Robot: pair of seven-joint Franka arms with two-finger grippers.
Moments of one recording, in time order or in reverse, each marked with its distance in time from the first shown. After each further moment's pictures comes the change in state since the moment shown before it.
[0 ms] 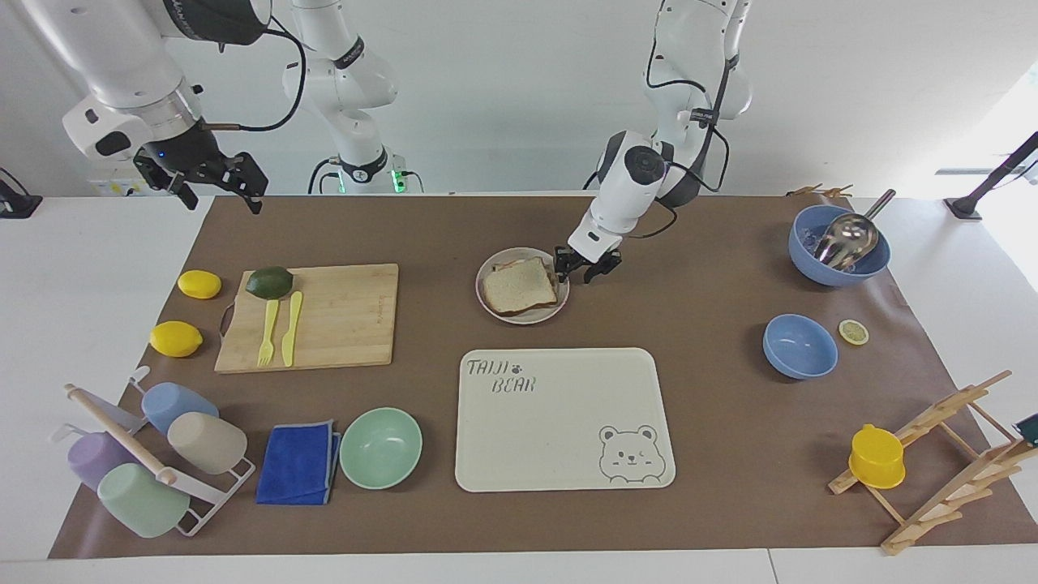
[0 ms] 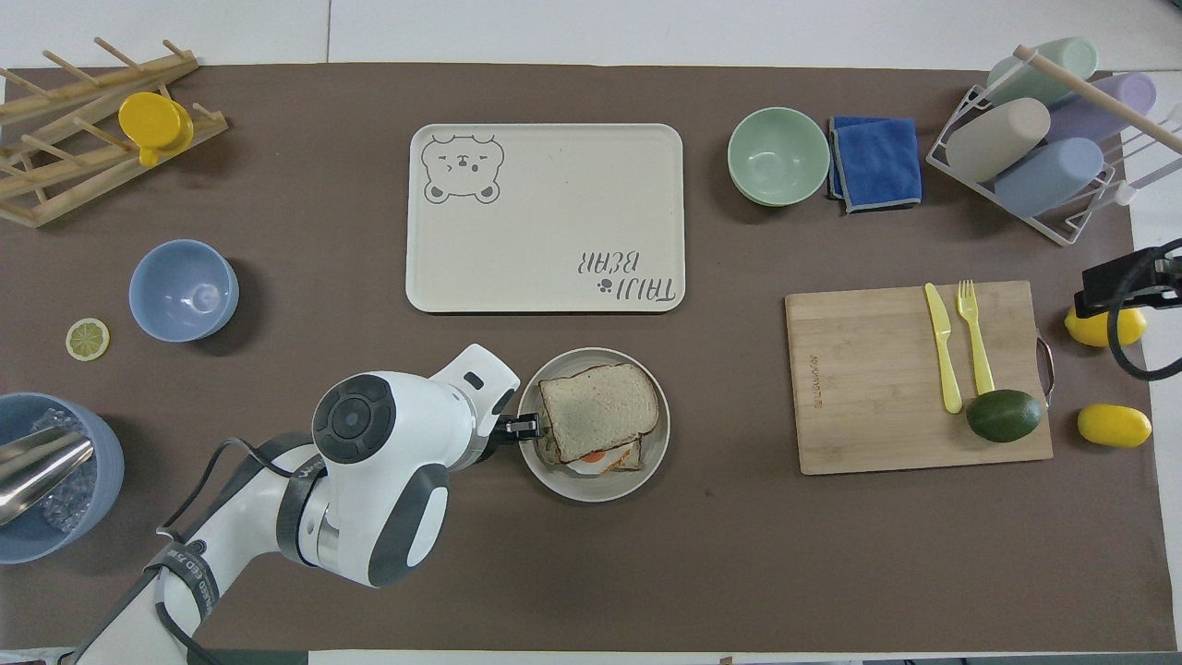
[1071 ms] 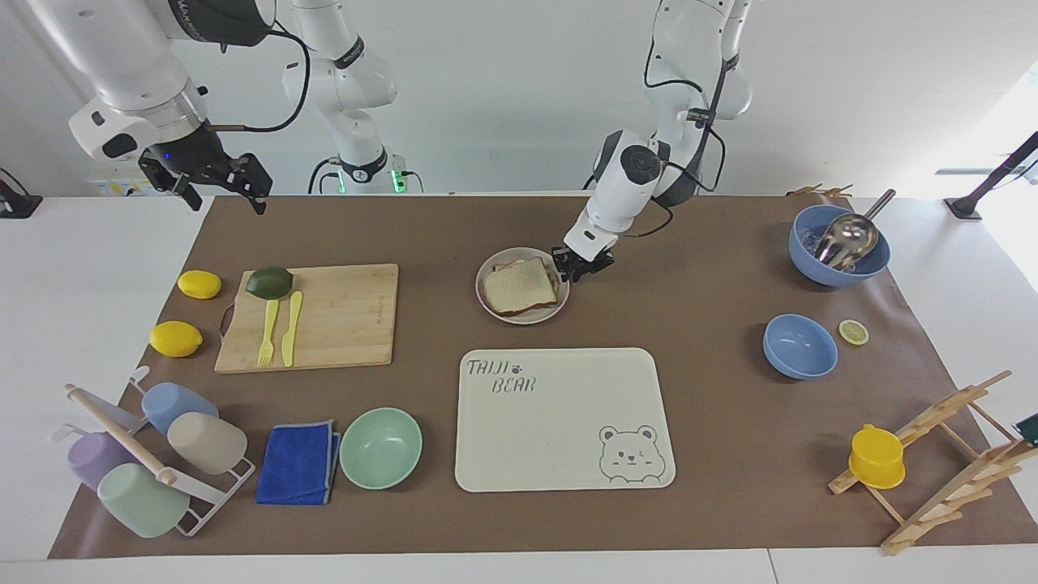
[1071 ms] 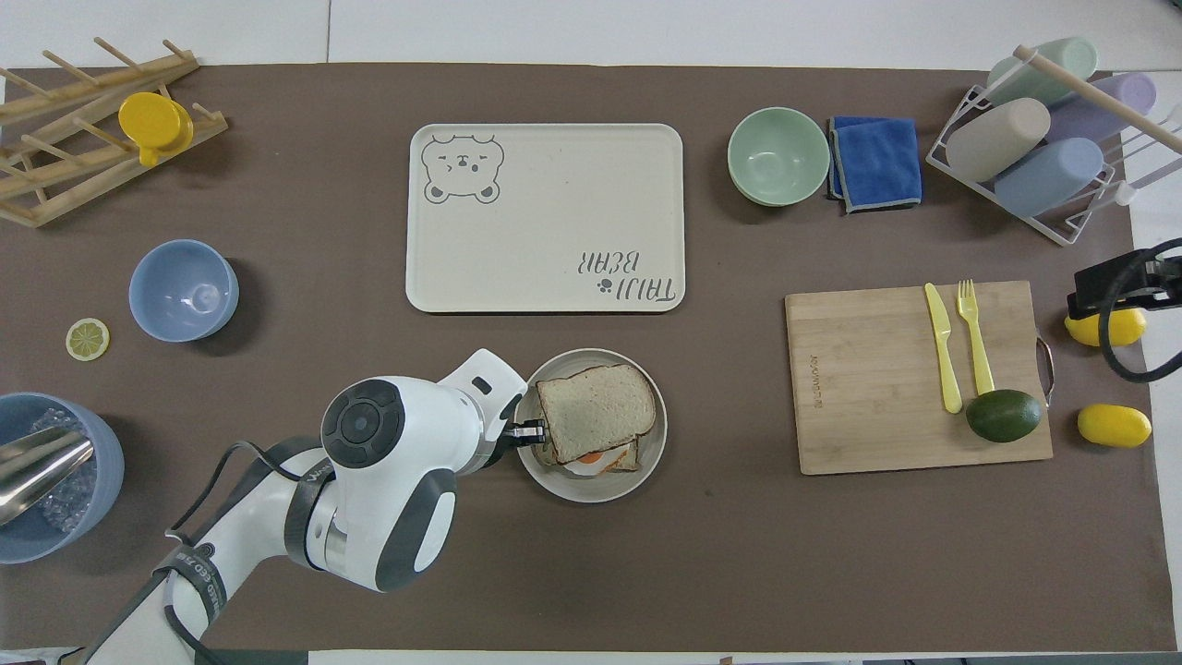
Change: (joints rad) left arm -0.015 0.002 0.000 0.001 -0.011 0.003 -0.001; right arm 0.004 0.000 0.002 -0.004 0.000 0.000 0.000
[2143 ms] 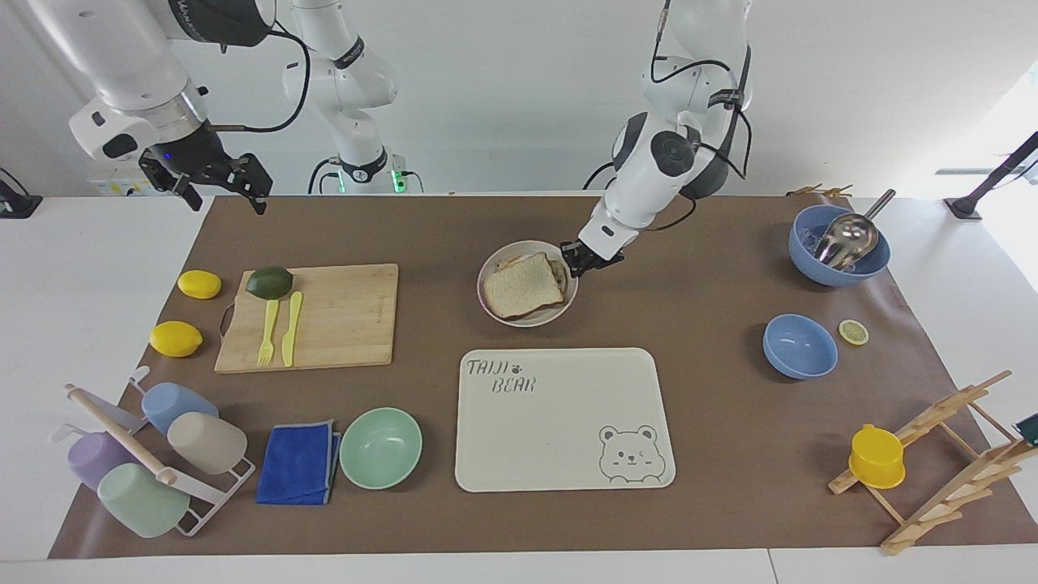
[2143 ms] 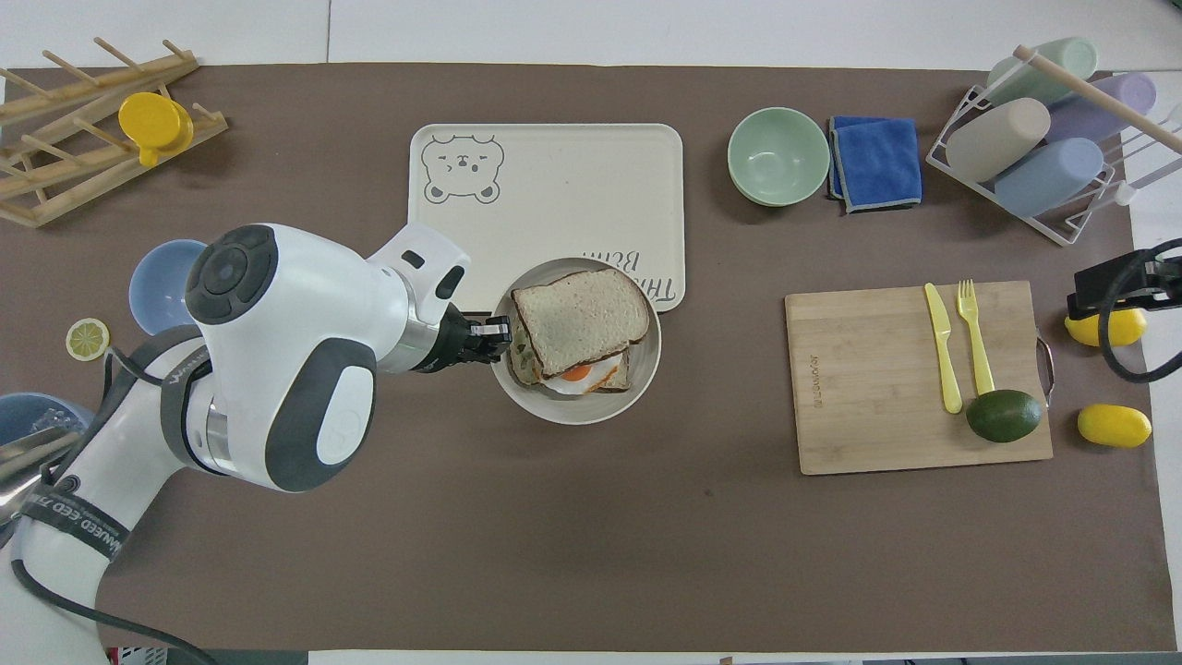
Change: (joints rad) left arm 0.150 0.037 0.025 0.379 -0.004 -0.323 0.006; right arm 0.000 0.000 0.000 -0.001 0.000 0.000 0.000
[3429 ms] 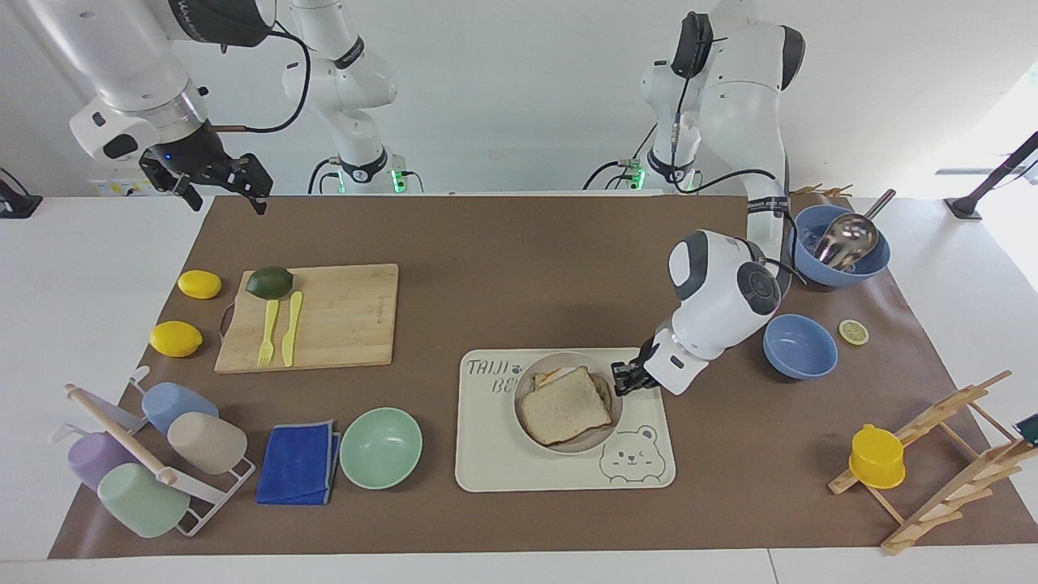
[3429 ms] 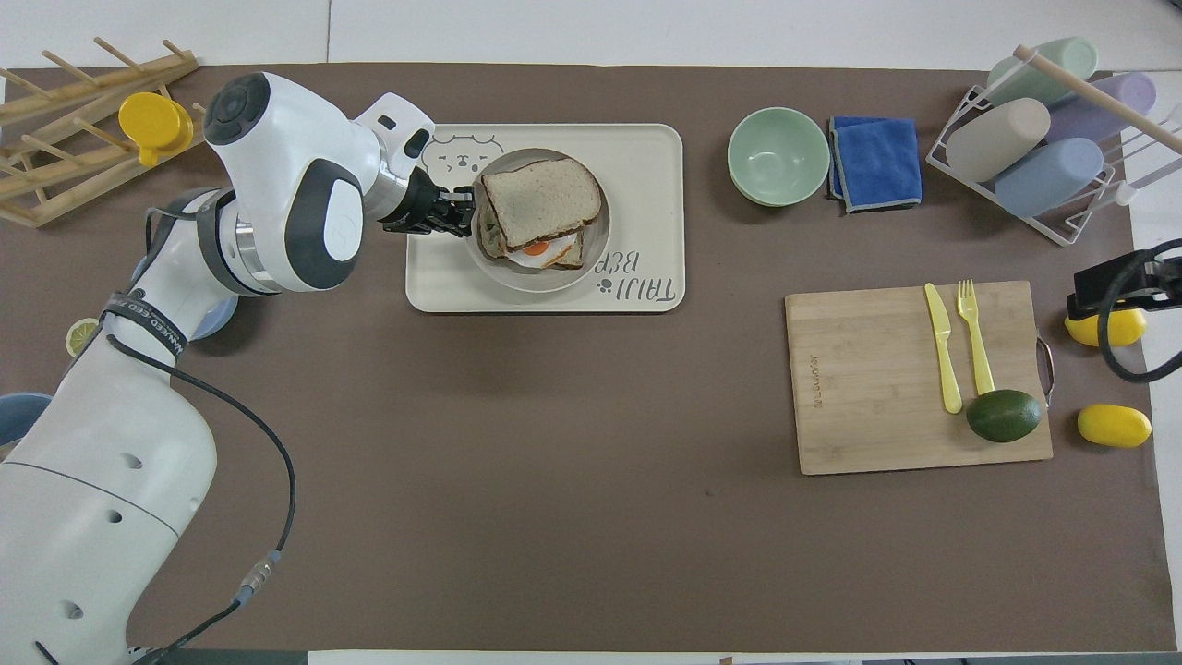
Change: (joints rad) left arm 0.149 0.498 -0.001 0.471 0.008 0.016 0.224; right arm 0.000 0.000 0.000 -0.001 0.000 0.000 0.000
